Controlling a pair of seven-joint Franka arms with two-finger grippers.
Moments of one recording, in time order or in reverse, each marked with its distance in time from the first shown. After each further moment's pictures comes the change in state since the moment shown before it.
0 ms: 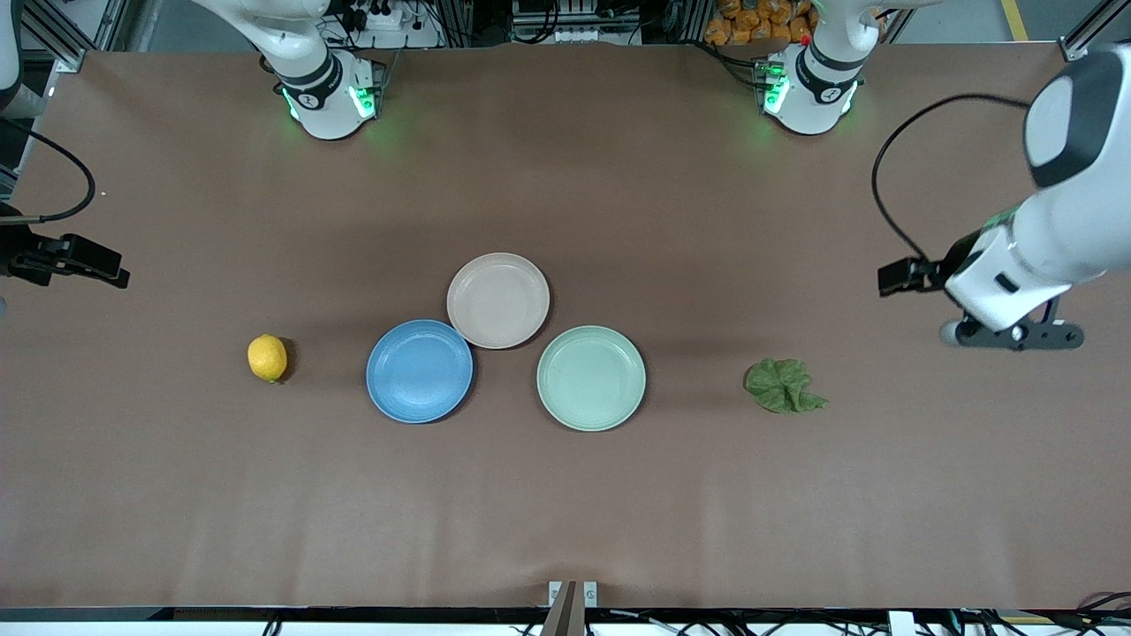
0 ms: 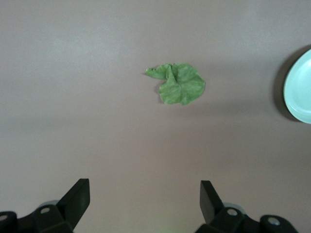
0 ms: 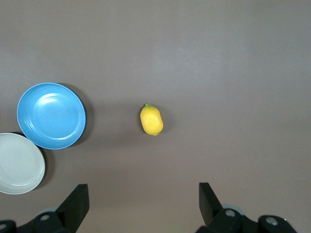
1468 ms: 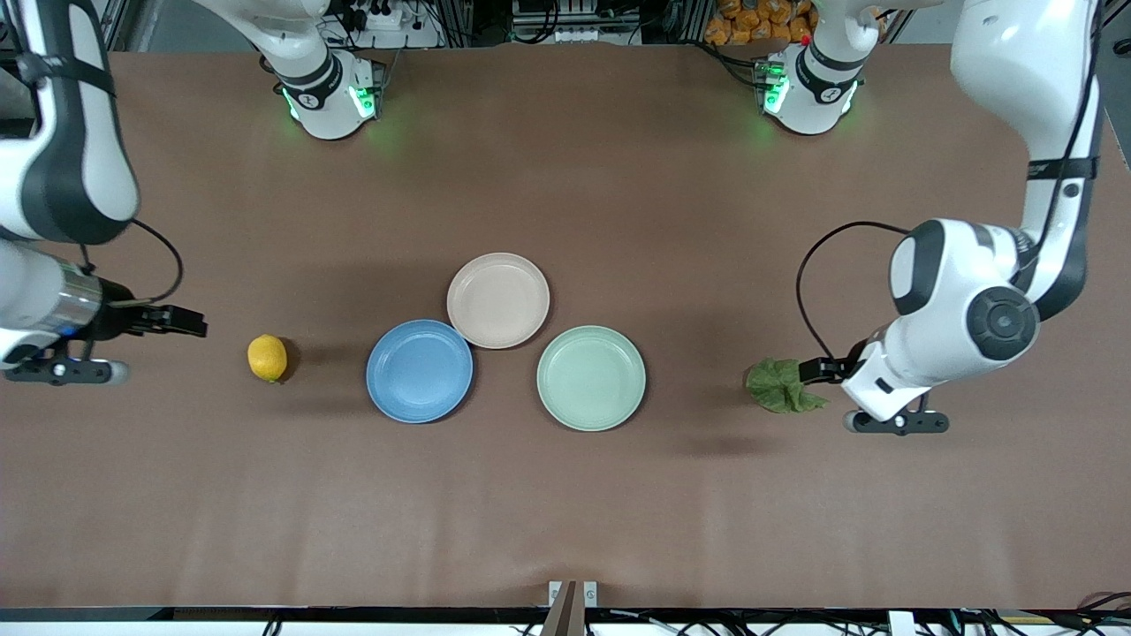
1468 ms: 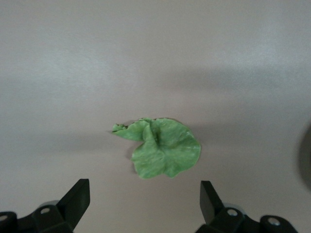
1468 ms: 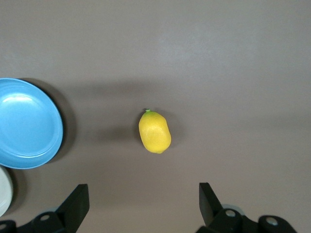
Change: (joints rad) left arm -0.038 0.245 -0.013 -0.121 -0.001 0.448 -0.058; right arm -0.010 0.103 0.007 -0.281 0.001 0.319 0.000
